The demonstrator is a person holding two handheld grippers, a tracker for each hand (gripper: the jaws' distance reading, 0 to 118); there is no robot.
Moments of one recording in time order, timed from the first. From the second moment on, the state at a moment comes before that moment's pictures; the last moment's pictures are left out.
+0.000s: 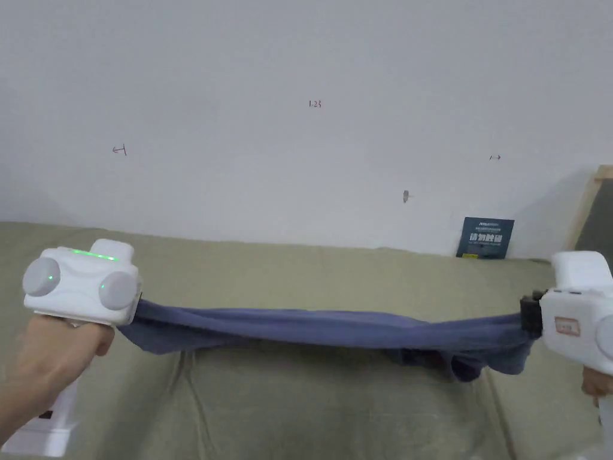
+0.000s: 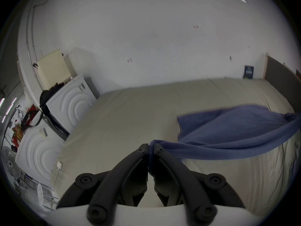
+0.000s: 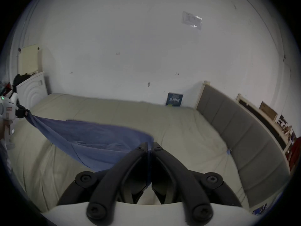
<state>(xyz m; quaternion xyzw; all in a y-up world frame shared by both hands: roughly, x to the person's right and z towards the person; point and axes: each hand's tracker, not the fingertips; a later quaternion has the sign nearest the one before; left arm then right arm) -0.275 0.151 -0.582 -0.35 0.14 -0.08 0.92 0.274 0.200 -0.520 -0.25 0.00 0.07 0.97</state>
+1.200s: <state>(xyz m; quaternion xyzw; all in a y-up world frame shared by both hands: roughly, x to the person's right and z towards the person) -0.304 0.023 -0.234 -0.46 0.07 0.07 0.88 0.295 0.030 -0.223 -0.40 0.04 -0.03 0.91</state>
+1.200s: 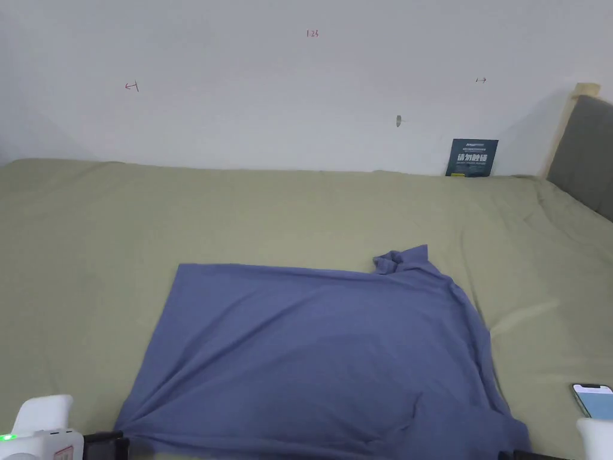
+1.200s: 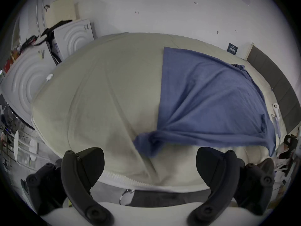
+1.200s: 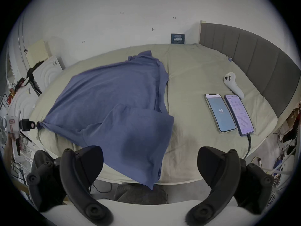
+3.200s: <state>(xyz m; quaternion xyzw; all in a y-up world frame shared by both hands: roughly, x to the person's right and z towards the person) -0.310 0.020 -0.262 -0.47 0.04 0.09 0.88 0.291 0.018 -0.242 -0.46 0.10 -0.02 0.88</state>
